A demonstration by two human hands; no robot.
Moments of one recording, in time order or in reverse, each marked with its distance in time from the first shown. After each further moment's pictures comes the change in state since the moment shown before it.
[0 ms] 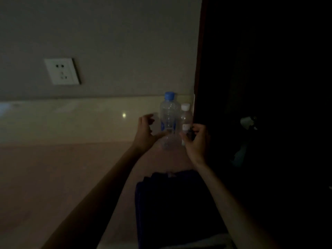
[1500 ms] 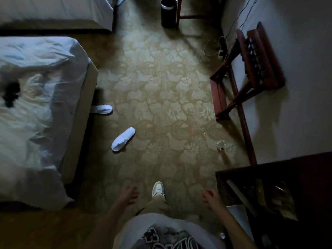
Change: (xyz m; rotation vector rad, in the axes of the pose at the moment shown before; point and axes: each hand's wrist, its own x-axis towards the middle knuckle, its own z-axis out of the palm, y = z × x) left_hand -0.898 -0.178 -0.382 -0.700 1.396 -1.872; right_hand -0.749 -0.009 0.346 -0.711 -2.068 0.264
